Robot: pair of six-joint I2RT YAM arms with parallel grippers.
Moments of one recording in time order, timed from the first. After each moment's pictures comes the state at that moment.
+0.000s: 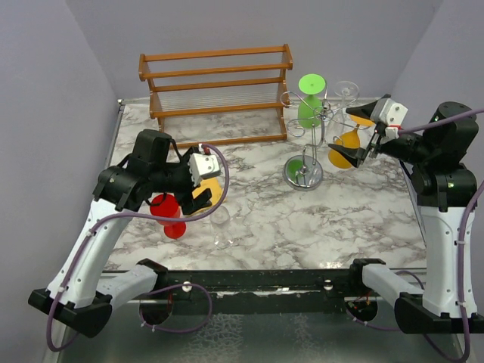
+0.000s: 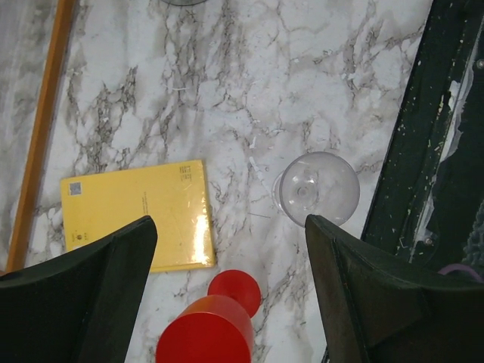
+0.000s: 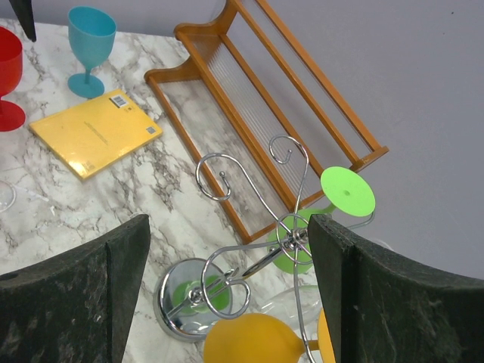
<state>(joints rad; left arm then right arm) -0.43 1.02 1.34 -1.10 0.58 0.65 -0.02 1.02 1.51 -0.65 -1.00 -0.63</state>
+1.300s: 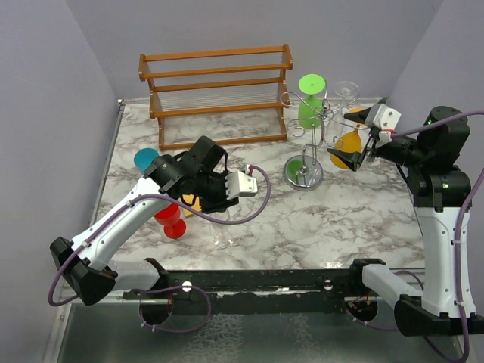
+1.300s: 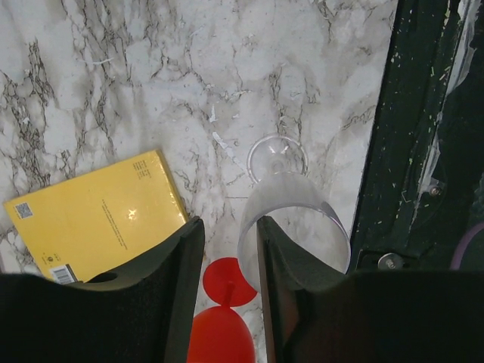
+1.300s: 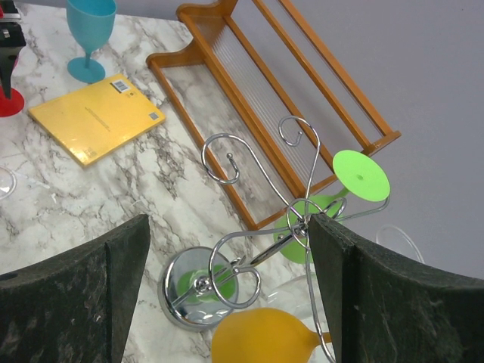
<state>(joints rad) -0.74 1.25 1.35 -1.15 0.36 0.66 -0.02 1.00 1.44 -0.65 -0.98 -0.66</state>
